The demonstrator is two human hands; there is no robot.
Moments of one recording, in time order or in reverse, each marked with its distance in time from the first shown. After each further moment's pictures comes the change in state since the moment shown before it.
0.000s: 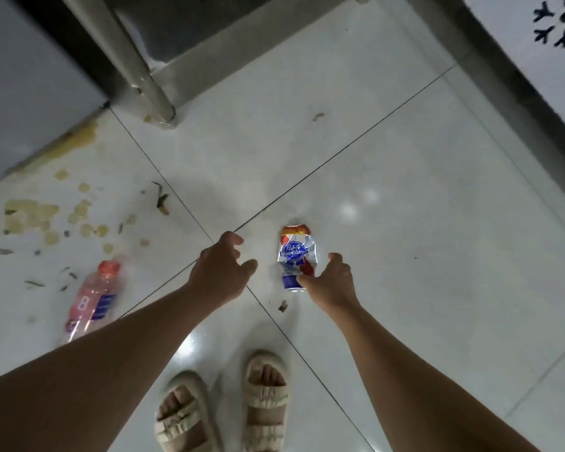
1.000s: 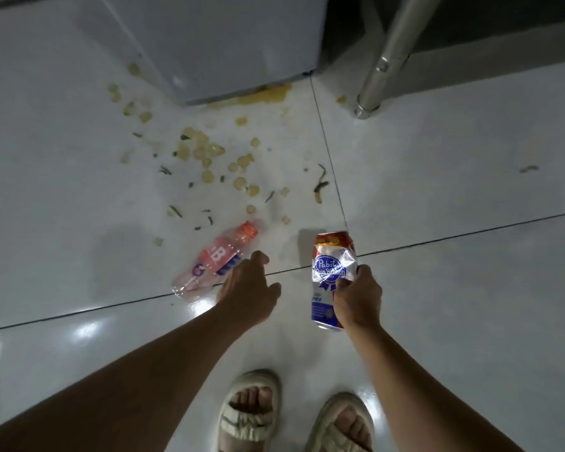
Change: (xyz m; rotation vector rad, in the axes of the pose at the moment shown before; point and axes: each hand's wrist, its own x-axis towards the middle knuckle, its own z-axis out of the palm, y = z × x) left_hand 0.000 -0.225 -0.043 -0.164 0.167 -0.273; right_hand -0.014 -0.102 0.214 -0.220 0.044 -0.307
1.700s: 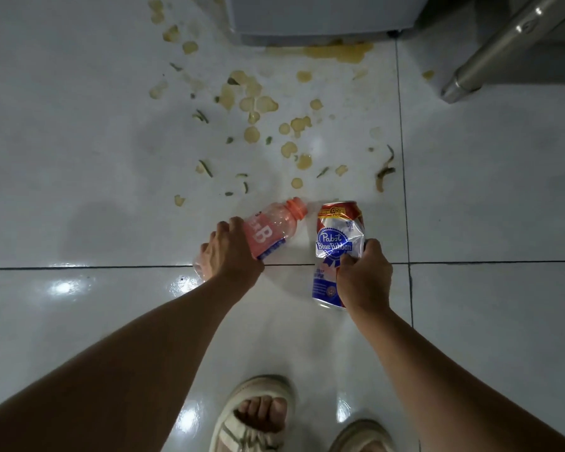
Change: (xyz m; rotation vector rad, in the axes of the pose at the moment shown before) left_hand 0.085 -0.112 0.029 0.039 0.314 -0.189; right_hand 0.017 -0.029 0.085 -0.037 0.019 -0.182
